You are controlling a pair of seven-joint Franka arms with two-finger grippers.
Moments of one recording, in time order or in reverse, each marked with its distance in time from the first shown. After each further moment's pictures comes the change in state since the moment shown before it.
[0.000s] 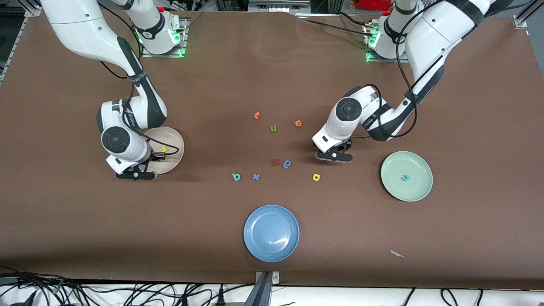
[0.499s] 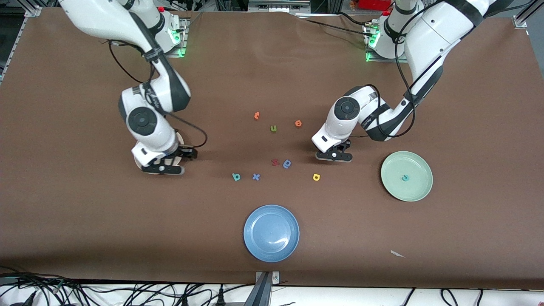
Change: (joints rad) left arm -0.009 0.006 0.000 0.000 0.005 0.000 -0.031; right arm 0.021 -0.067 0.219 0.075 0.000 -0.035 0.179
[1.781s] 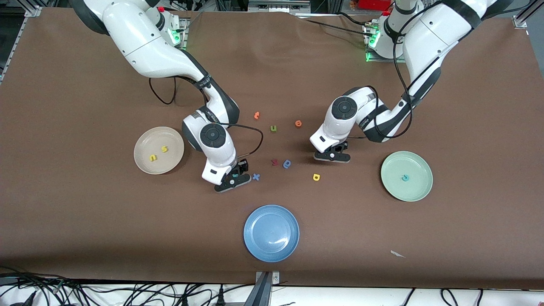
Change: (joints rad) left arm -0.005 0.012 0.002 0.015 0.038 0.002 -0.009; right arm 0.138 0.411 0.052 0.395 -0.153 0.130 -0.122
